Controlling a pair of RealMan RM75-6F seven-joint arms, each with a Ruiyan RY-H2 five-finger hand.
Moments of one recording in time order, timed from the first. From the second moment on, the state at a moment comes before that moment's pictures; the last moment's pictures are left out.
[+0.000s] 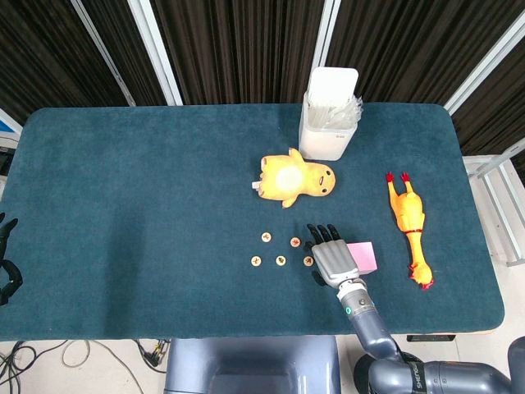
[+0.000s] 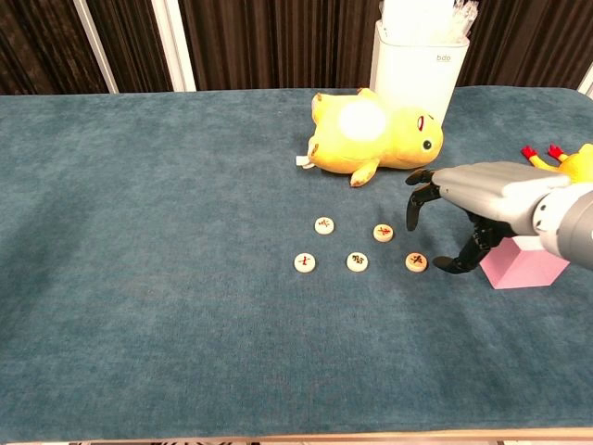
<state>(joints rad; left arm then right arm) -0.04 -1.08 -0.09 -1.71 1.45 1.57 0.11 0.66 -1.55 0.15 -1.79 -0.81 1.13 -0.81</state>
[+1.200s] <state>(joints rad) -0.04 -1.08 -0.09 -1.71 1.45 1.57 0.11 0.73 -1.67 0.13 -1.60 -0.76 1.10 -0.77</state>
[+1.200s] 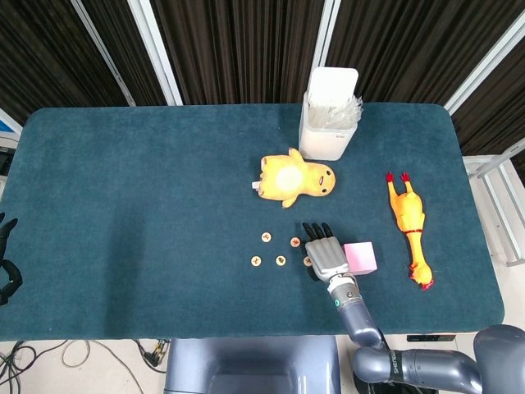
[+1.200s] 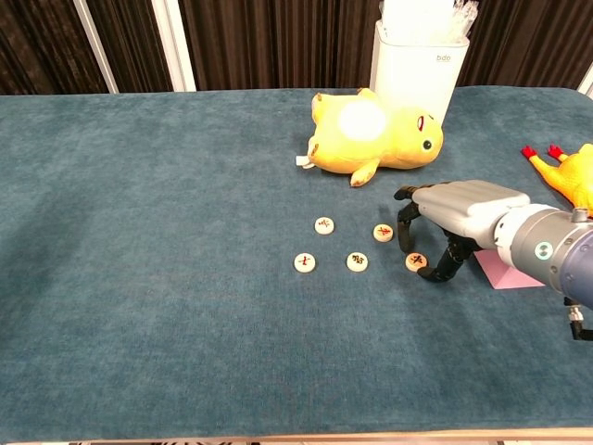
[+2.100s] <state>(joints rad) -0.04 -1.08 -0.09 -1.71 1.44 1.57 0.13 0.73 -1.68 0.12 -1.56 -0.75 1.09 -0.74</state>
